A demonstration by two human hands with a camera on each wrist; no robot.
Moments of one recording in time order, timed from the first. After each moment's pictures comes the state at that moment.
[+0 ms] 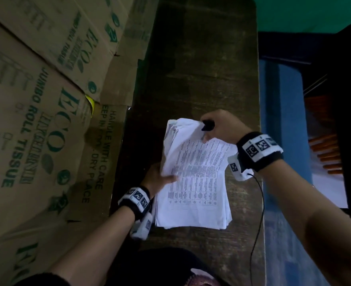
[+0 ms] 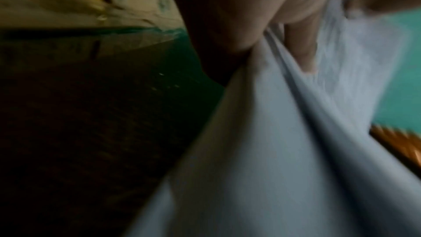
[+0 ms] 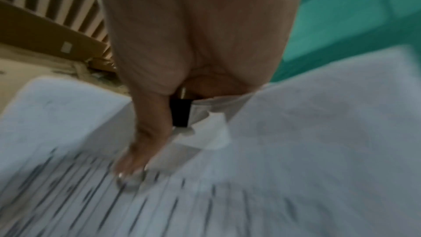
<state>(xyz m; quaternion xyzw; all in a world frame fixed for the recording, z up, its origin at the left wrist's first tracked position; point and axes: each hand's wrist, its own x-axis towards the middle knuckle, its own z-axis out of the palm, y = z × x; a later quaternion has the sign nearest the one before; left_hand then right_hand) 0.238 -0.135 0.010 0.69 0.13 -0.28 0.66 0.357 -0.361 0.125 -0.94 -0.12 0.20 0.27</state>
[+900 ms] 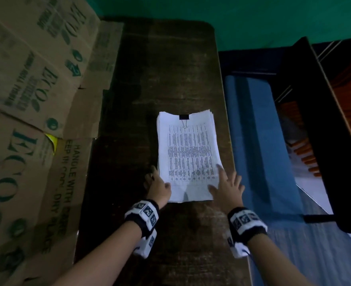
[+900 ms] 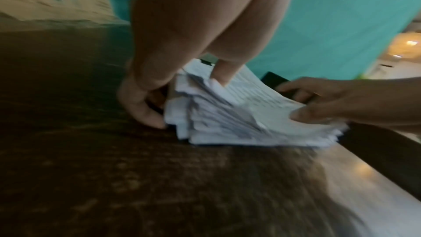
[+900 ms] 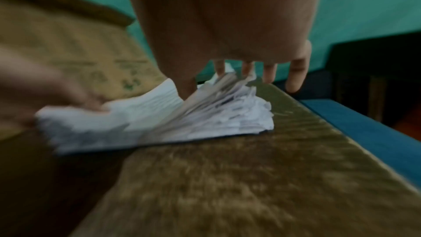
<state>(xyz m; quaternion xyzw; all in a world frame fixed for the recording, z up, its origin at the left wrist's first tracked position) 0.294 -0.245 -0.023 0.87 0.13 -0.29 0.37 0.247 -0.458 -0.008 -0.94 0.20 0.19 0.18</state>
